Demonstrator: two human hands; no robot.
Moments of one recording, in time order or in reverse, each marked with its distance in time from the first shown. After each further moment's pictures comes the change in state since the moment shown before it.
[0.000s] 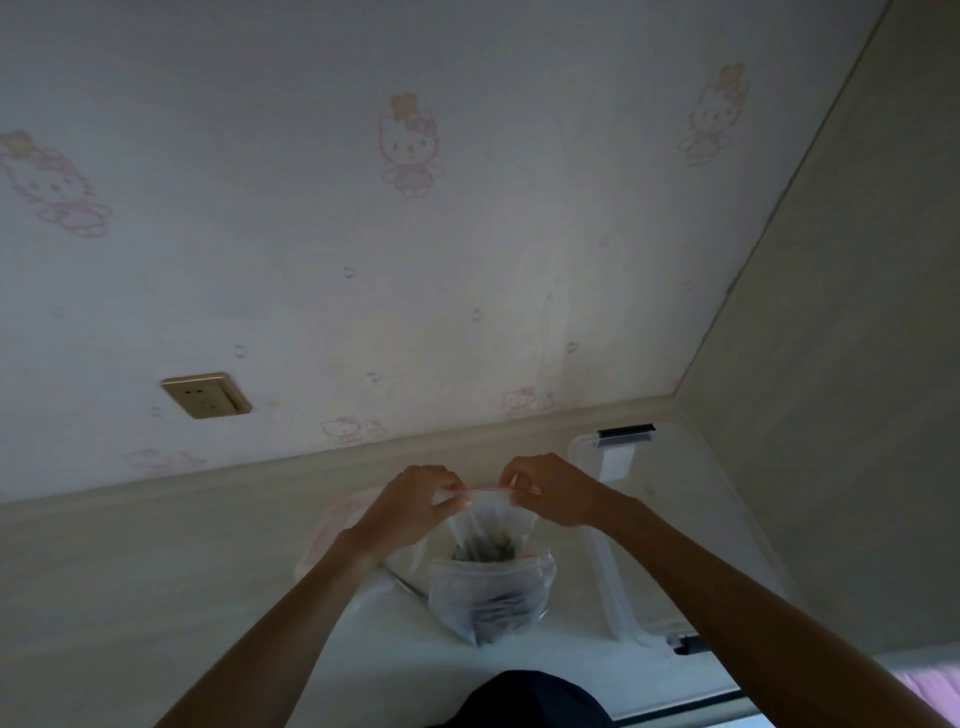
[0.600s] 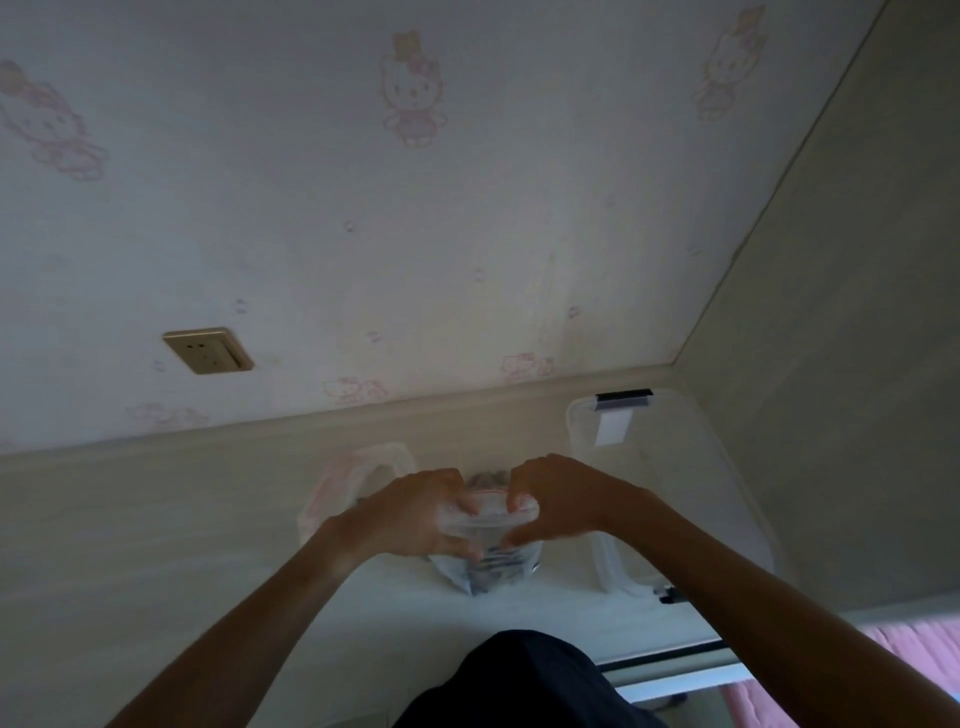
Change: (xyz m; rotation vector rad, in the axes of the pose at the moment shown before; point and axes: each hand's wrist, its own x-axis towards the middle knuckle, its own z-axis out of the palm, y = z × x) left_hand -0.055 0.040 -0.005 0.061 -0.335 0.009; right_hand -0.053 -0.033 0.009 -0.315 -0.279 -0.038
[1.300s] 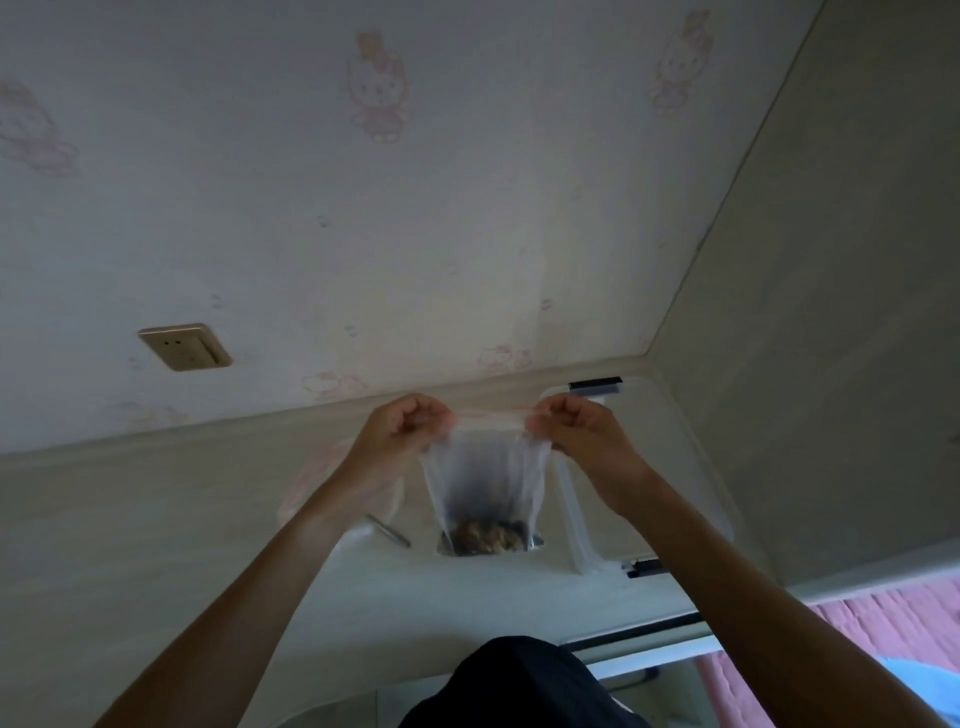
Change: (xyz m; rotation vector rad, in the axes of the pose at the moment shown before) left_hand 0.009 0.054 -0.037 -0.860 0.477 -0.093; right_hand -0.051 0.012 -0.016 1.365 0.675 0.149
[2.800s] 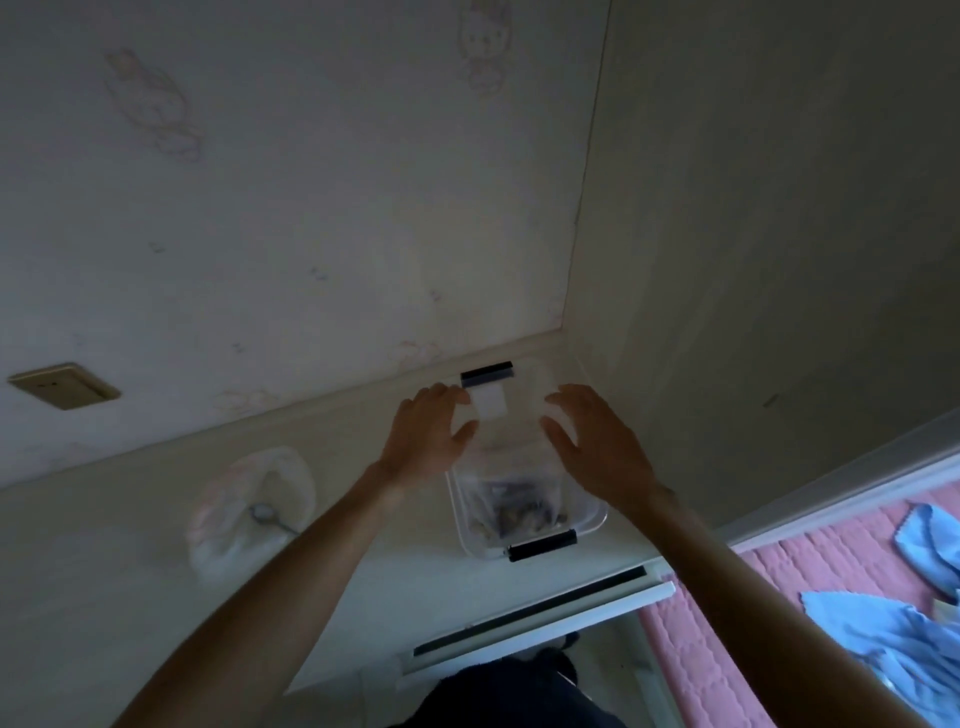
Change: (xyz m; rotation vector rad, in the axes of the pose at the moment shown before) left_hand 0.067 -0.010 0.178 1.052 -0.089 0.265; right_hand -0.029 0.040 -0.173 -1.006 0.192 -0.299
